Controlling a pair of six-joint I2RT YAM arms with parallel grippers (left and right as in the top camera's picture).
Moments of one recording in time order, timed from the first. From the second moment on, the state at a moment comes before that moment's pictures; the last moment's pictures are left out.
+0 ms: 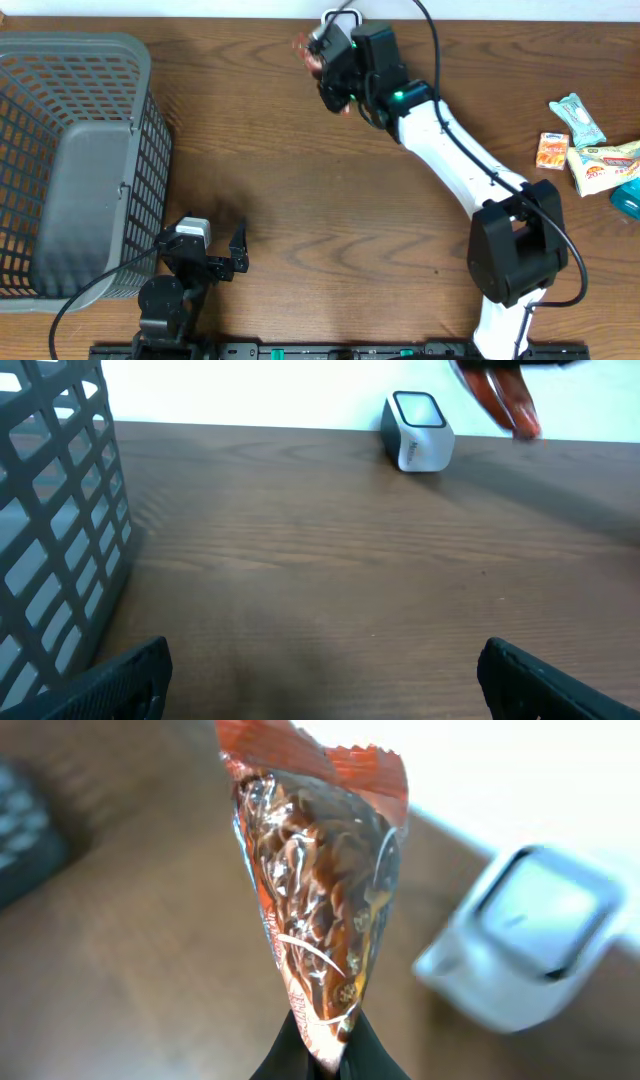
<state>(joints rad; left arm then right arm) -0.10 0.02 0.11 -0.34 0.10 -0.09 0.47 2.01 1.65 -0.23 -0.22 -0.21</state>
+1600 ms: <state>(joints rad) -0.10 0.02 0.11 -0.34 0.10 -0.09 -0.07 2.23 2.31 -1.70 0.31 0.23</state>
